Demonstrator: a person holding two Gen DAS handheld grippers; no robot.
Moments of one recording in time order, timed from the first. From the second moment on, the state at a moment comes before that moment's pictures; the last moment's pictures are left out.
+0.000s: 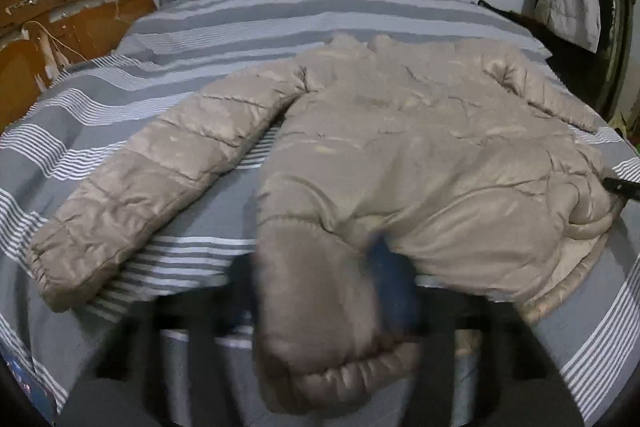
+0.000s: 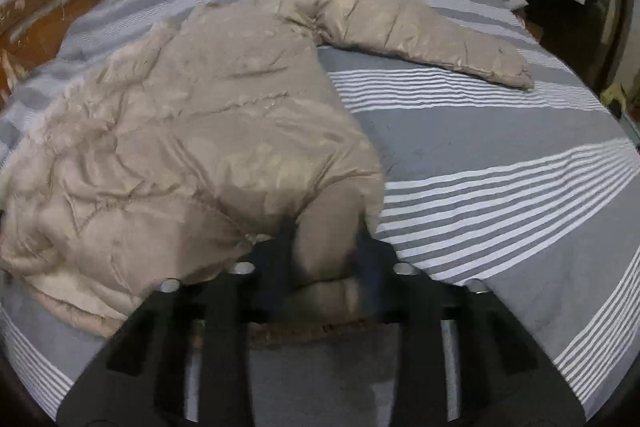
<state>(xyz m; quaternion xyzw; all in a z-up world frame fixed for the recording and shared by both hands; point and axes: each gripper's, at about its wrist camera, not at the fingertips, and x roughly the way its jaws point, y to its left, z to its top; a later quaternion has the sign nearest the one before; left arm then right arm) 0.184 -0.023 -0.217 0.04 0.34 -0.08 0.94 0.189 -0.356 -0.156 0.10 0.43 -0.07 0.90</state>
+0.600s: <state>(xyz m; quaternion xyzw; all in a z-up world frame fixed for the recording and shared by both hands) 0.105 0.011 -0.153 0.07 0.20 -0.07 0.98 0.113 -0.326 -0.078 0.03 0.35 -0.11 0.93</state>
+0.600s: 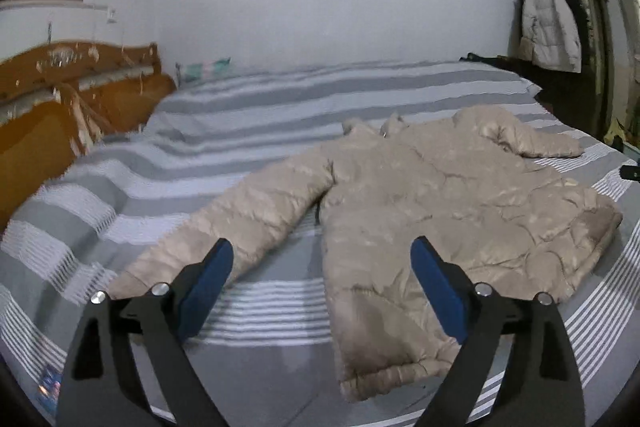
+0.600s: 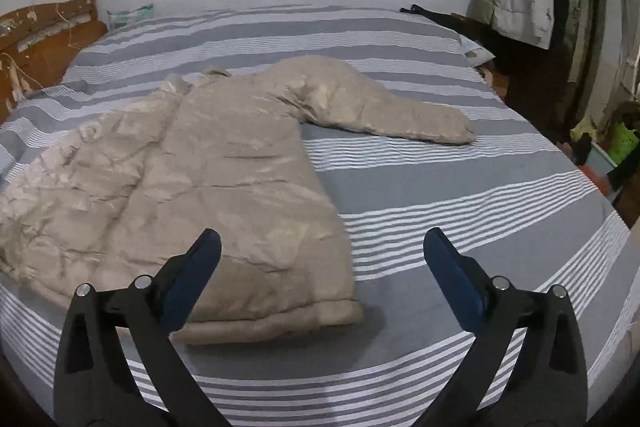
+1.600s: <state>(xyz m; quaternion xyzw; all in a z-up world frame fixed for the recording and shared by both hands) 0.091 0.229 -0.190 0.08 0.22 -0.11 0.97 0.169 -0.199 -0.009 -0.05 0.33 -0.04 0.94</state>
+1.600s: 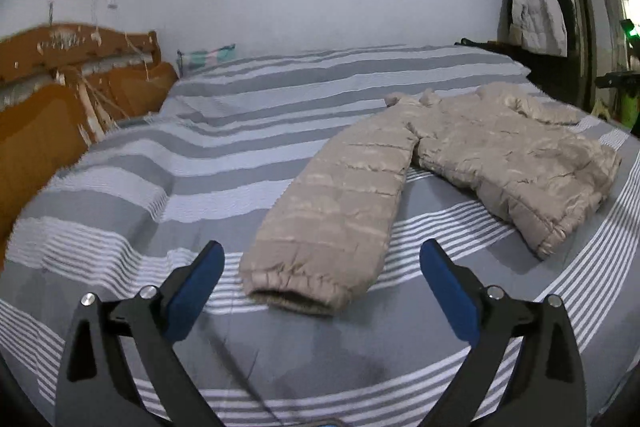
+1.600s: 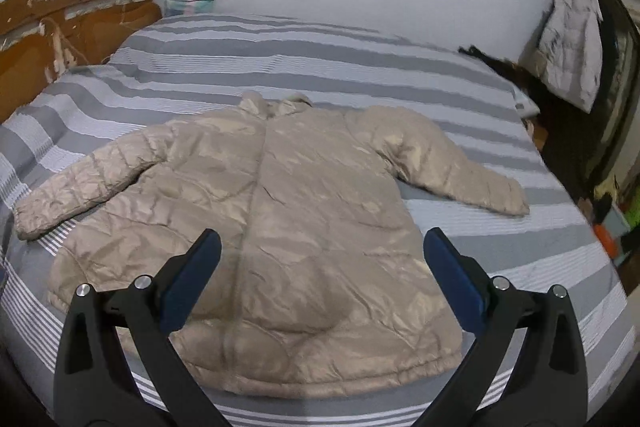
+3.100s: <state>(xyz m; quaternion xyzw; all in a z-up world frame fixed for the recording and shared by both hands) 0.078 0.205 -0.182 0.10 0.21 -0.11 0.97 0.161 -0.185 0.004 -0.07 0.31 -0.02 0.95</state>
